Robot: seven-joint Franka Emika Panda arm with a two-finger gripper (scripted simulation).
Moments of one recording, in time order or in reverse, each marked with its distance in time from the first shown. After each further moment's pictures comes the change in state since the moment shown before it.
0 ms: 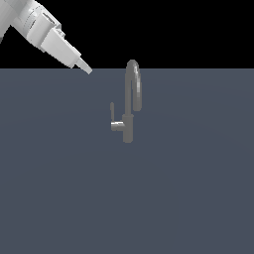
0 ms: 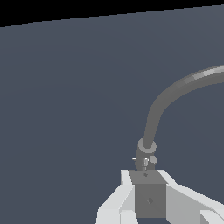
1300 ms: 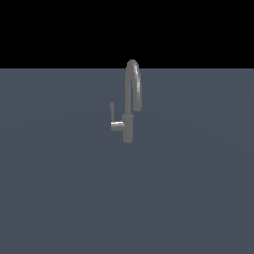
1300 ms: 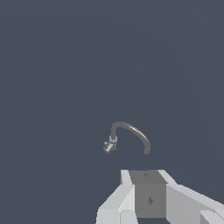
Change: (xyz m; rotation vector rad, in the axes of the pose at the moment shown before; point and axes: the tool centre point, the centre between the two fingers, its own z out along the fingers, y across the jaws) arm 0.144 0.141 -0.247 0.266 -0.158 -0.417
